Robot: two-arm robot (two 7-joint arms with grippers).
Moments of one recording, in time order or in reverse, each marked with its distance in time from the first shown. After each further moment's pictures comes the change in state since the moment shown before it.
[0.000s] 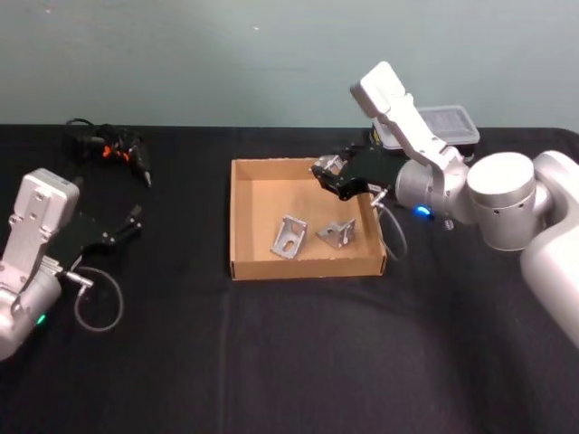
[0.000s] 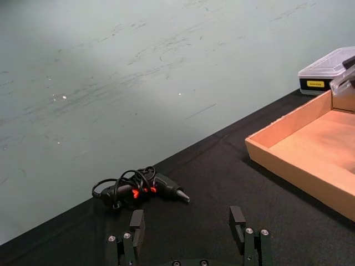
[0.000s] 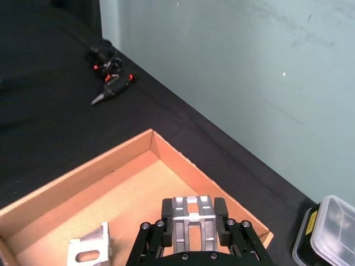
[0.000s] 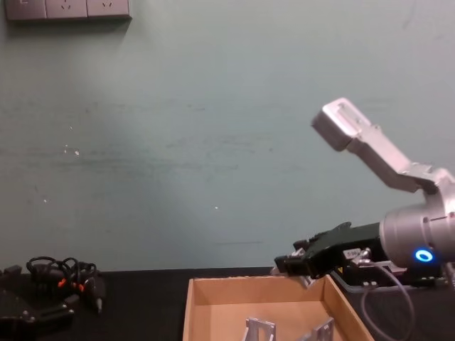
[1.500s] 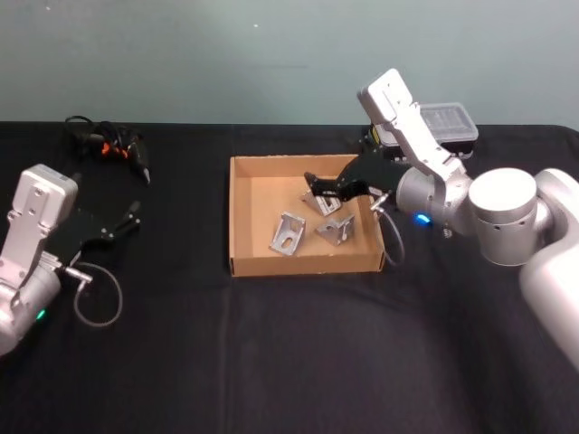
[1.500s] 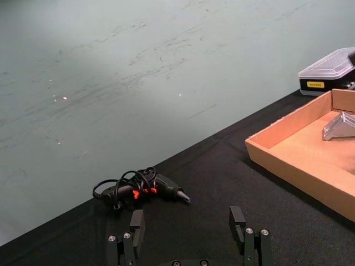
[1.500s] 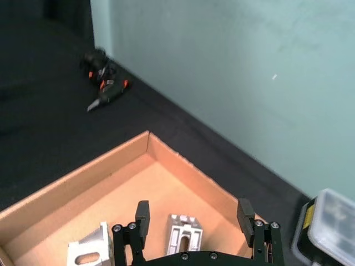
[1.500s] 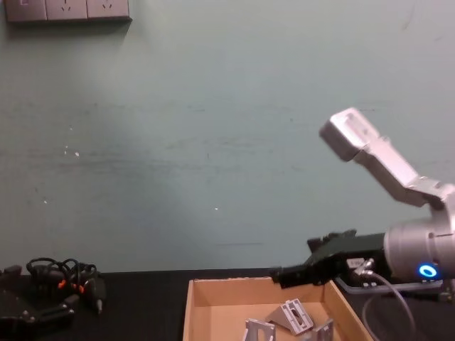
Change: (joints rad) left arm 0.000 0.000 0.000 0.000 0.000 0.000 0.000; right arm -0.068 -0.020 0.065 -0.030 -0.029 -0.041 -0.029
